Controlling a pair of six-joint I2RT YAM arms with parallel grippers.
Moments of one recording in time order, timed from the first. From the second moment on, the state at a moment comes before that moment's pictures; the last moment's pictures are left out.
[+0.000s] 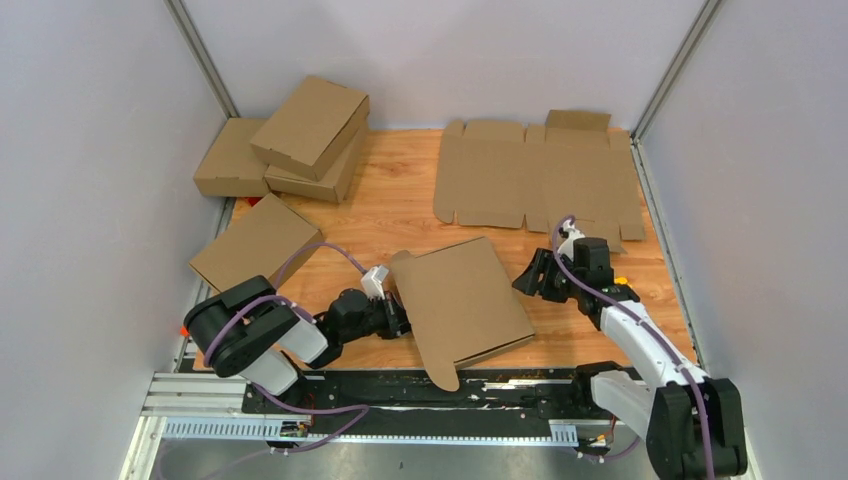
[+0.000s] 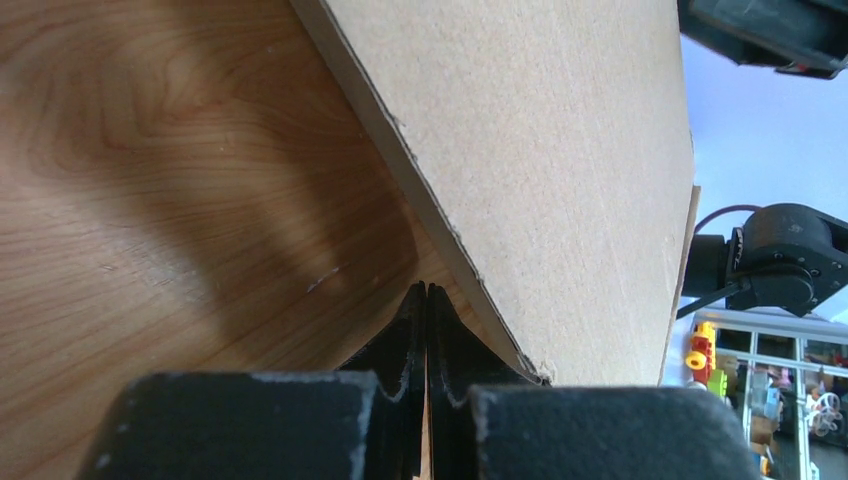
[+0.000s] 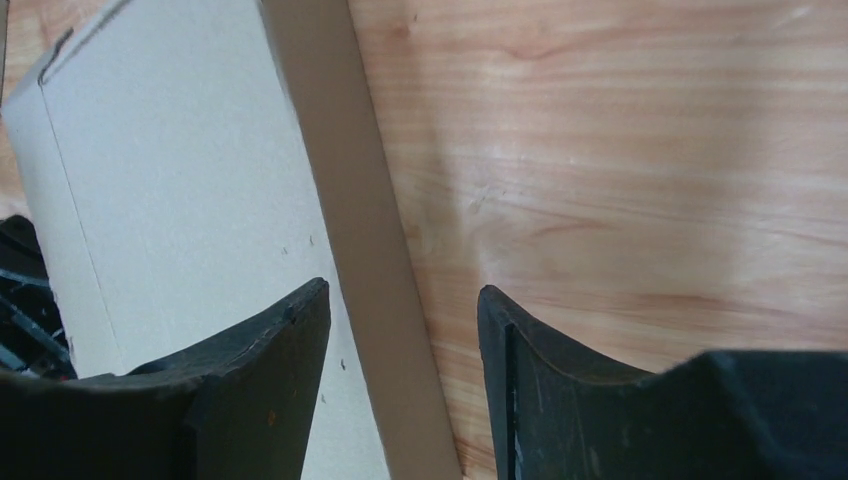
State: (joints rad) left arm -0.82 1.54 0.09 1.03 0.20 -0.95; right arm 0.15 0.97 0.46 -0.25 -0.35 0.40
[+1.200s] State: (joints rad) left arm -0.80 0.90 0.06 0.37 0.02 -0.78; right arm 0.09 1.14 0.38 0.02 -0.61 0.52
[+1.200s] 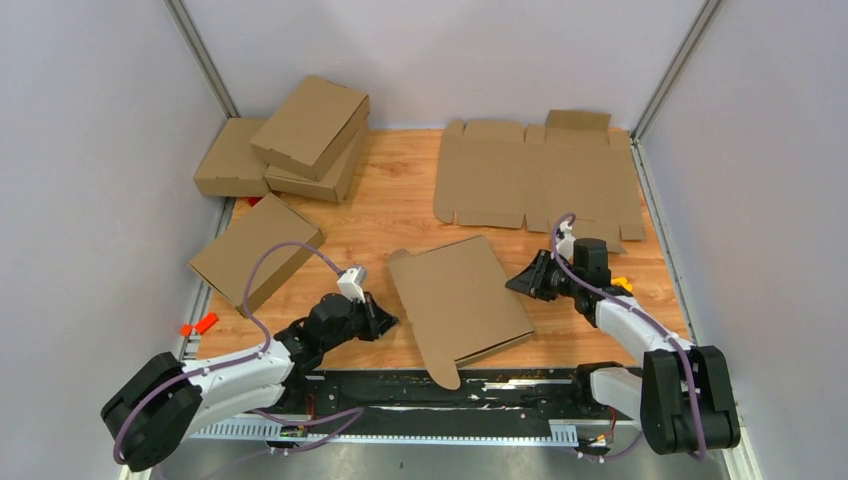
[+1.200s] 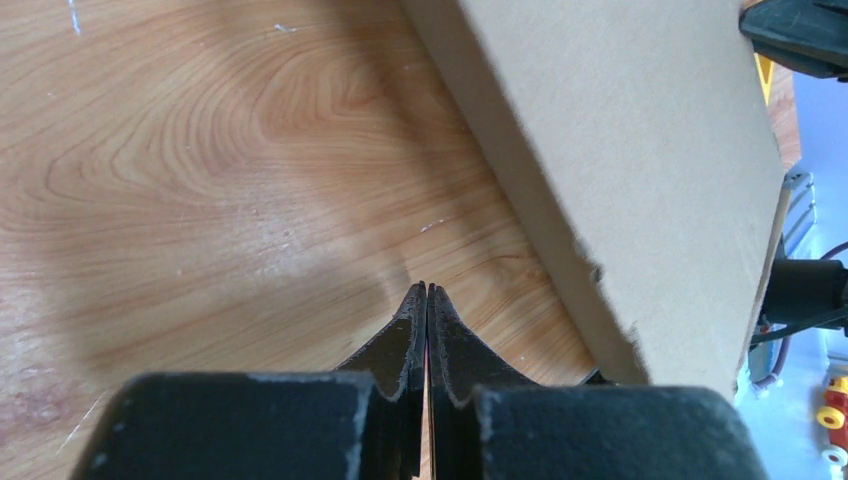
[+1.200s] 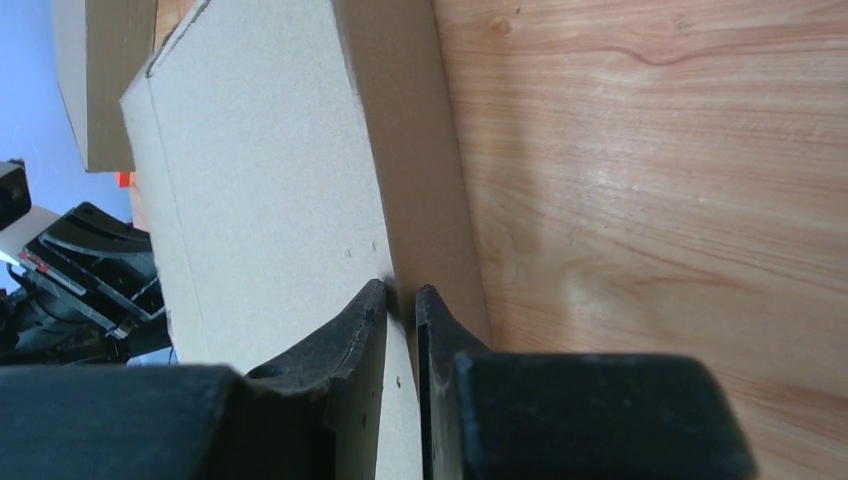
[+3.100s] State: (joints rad) left arm -0.93 1.68 0.71 0.65 0.21 -0.72; right arm 0.27 1.16 0.51 -0.25 -0.22 0.47
